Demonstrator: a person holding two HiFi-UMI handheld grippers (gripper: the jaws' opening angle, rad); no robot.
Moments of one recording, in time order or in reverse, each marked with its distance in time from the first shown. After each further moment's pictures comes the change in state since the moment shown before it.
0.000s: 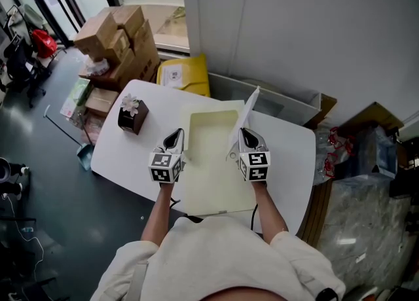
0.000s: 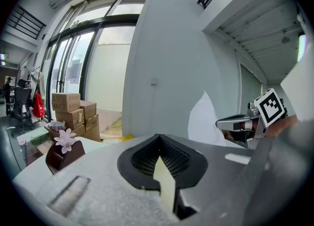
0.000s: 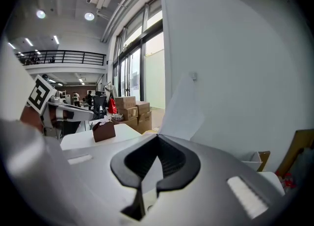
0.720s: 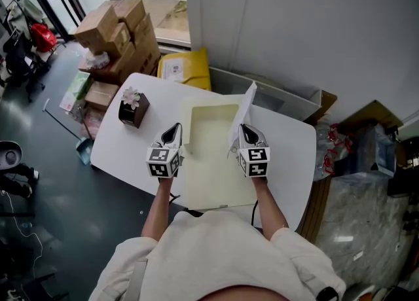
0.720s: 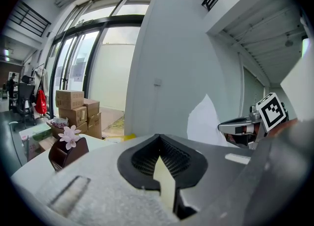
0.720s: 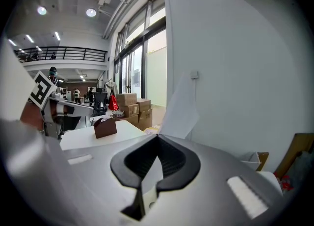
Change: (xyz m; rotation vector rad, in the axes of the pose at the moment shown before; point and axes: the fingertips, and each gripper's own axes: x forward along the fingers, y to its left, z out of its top) left arm -0.009 0.012 -0.004 -0.030 -0.006 0.019; right arm 0.000 0.009 -0.008 -0.021 0.029 0.002
